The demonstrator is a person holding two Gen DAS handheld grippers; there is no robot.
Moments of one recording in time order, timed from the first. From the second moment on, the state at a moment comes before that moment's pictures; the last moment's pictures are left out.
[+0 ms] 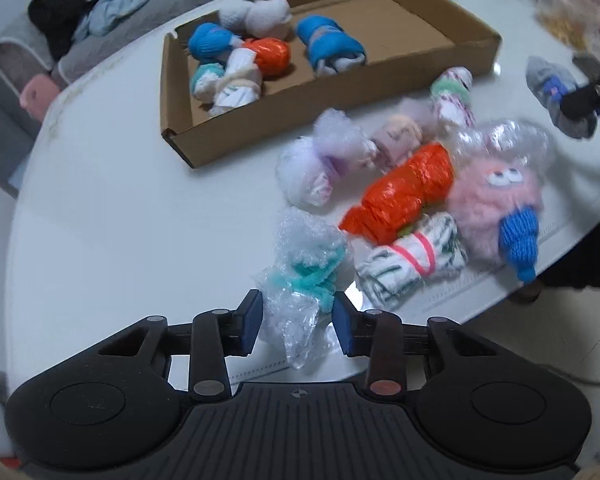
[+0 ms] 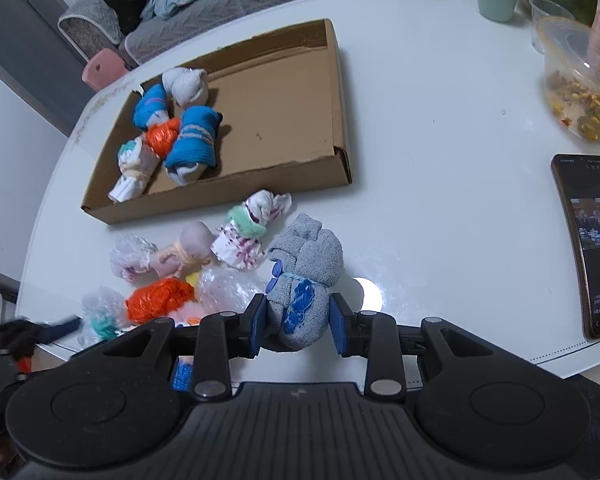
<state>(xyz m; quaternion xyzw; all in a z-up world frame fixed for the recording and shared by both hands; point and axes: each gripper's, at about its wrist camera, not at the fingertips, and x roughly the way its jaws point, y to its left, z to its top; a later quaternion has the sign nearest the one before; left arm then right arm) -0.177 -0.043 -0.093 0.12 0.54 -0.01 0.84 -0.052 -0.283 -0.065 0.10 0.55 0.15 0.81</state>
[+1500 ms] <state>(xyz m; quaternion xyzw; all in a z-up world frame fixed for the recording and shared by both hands) 0.101 -0.058 -0.074 -0.01 0.48 -0.02 0.88 0.152 -0.217 -0.048 0.05 0.48 0.25 0.84</state>
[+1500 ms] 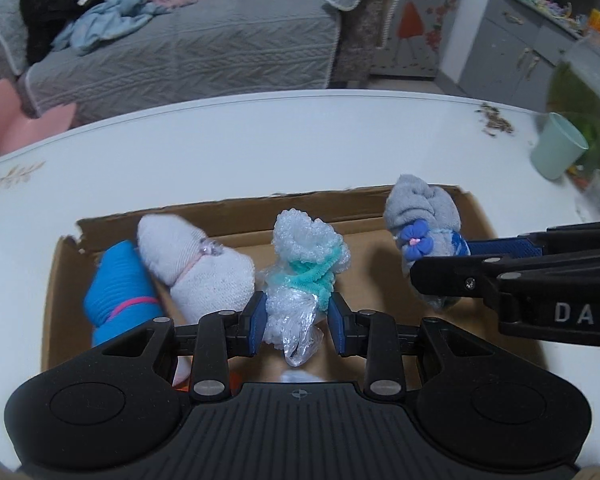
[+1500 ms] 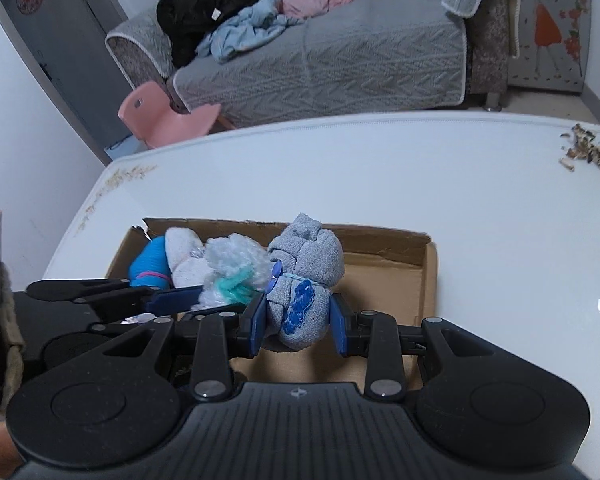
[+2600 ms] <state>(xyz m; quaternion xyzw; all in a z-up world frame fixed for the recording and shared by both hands) 0.108 -0.050 -0.085 0.02 0.50 -0.02 0.87 0.171 -0.187 -0.071 0.04 0.52 0.28 0.80</state>
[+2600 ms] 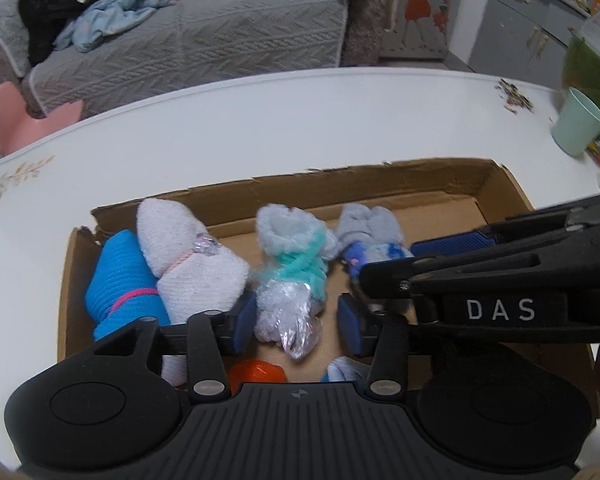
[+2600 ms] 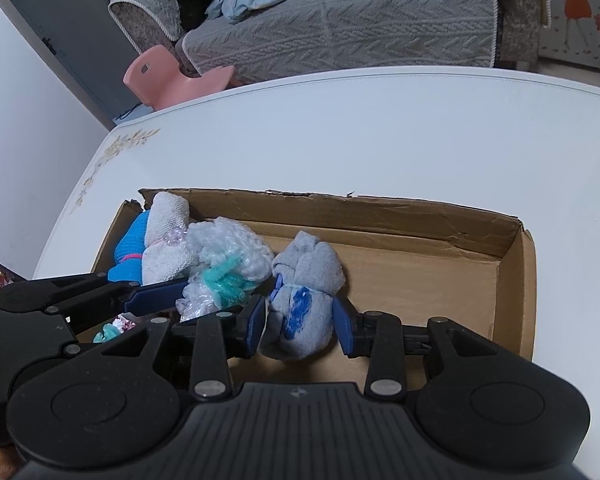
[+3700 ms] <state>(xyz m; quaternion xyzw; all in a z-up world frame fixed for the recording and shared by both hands) 0.081 -0.054 -0.042 0.05 0.50 -0.08 0.86 0.161 -0.192 -0.044 0.00 0.51 0.32 0.80</state>
